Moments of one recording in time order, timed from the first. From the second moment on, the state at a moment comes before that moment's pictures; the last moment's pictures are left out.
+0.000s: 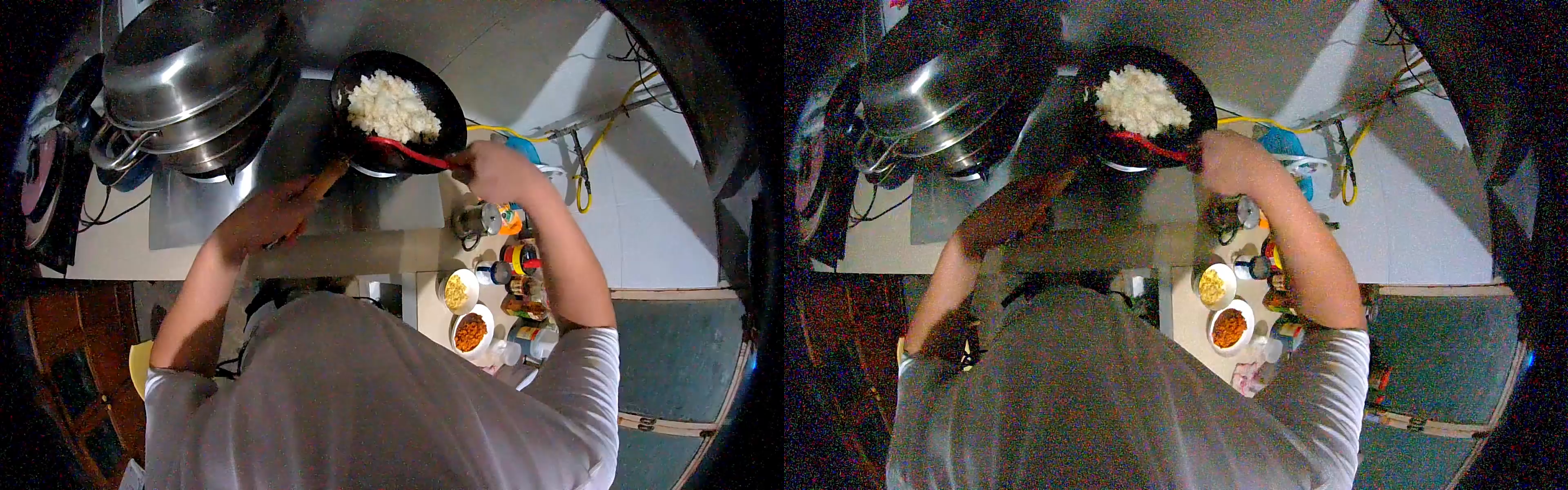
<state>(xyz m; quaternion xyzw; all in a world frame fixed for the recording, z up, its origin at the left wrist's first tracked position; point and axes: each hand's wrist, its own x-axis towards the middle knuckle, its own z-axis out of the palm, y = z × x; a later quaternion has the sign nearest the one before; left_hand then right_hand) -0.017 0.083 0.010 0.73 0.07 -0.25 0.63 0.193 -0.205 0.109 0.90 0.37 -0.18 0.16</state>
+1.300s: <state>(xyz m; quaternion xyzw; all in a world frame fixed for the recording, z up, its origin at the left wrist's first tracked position) -0.008 0.069 -0.013 0.72 0.05 -0.19 0.67 0.230 -0.247 0.017 0.96 0.28 0.06 0.05</state>
